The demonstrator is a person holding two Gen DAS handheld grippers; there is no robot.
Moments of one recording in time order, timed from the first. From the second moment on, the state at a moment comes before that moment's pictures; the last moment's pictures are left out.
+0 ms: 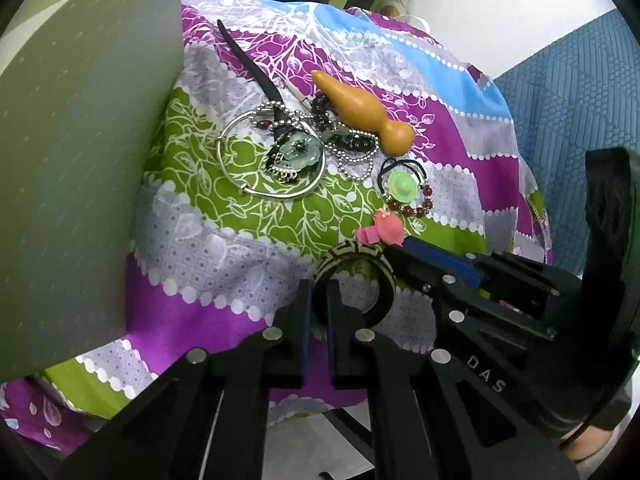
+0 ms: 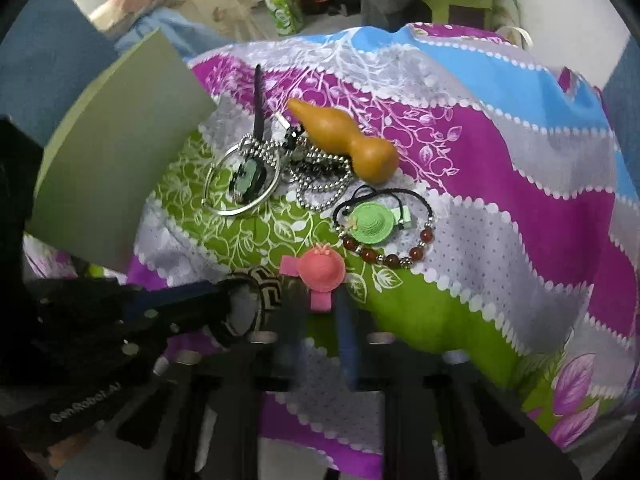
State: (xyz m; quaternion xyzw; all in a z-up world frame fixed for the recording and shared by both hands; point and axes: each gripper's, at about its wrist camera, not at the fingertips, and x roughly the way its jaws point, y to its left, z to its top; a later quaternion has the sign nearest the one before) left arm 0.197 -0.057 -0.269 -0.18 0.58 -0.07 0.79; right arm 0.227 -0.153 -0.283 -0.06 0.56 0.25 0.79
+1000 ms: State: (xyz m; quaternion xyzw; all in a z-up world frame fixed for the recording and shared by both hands) left arm 0.153 -0.026 -0.149 -0.15 0.50 -0.08 0.85; right arm 0.168 -0.176 -0.150 -0.02 0.47 0.17 0.87
